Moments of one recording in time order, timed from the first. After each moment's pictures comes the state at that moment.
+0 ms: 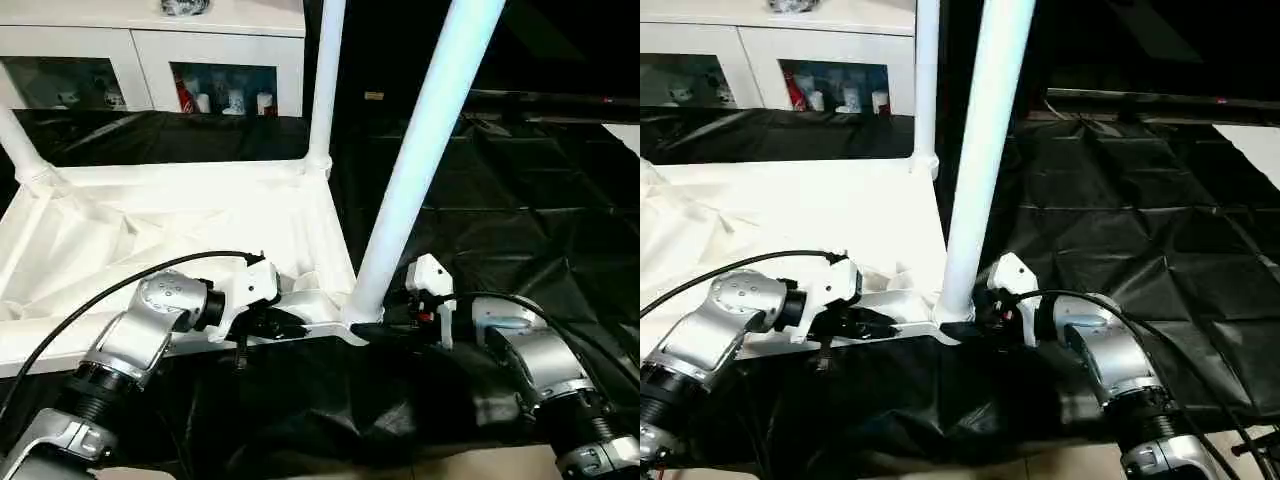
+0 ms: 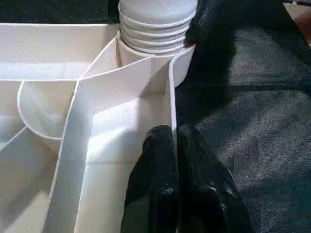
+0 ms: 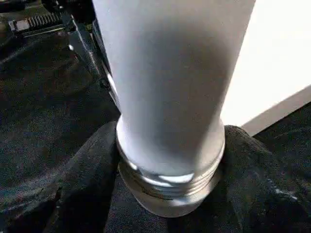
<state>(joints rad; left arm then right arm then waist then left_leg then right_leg) -0.42 0.51 -0.31 0.31 -0.06 0.17 -1.26 -0.36 -0.35 0.20 0.37 0.17 0.16 1.11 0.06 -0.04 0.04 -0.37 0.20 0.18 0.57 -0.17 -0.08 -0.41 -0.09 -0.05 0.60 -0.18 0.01</state>
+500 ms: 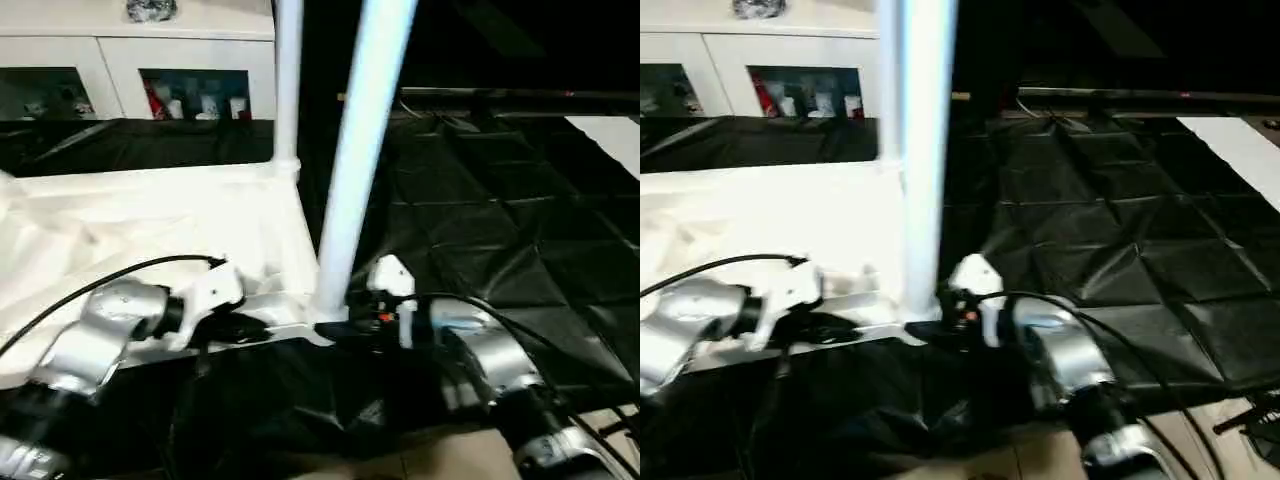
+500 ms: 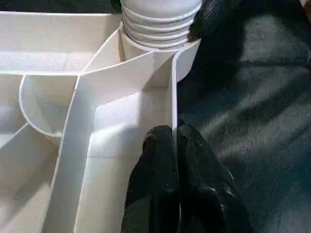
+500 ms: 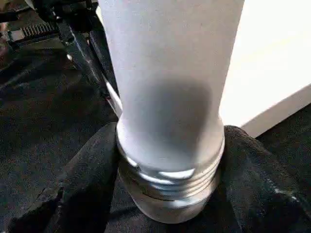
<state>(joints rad) -0.32 0.65 -0.24 0.16 -0.07 0.26 -1.26 -0.42 -0.20 0.25 0.48 0.14 0.09 1.06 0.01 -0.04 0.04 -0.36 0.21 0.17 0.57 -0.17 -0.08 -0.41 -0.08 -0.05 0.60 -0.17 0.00</state>
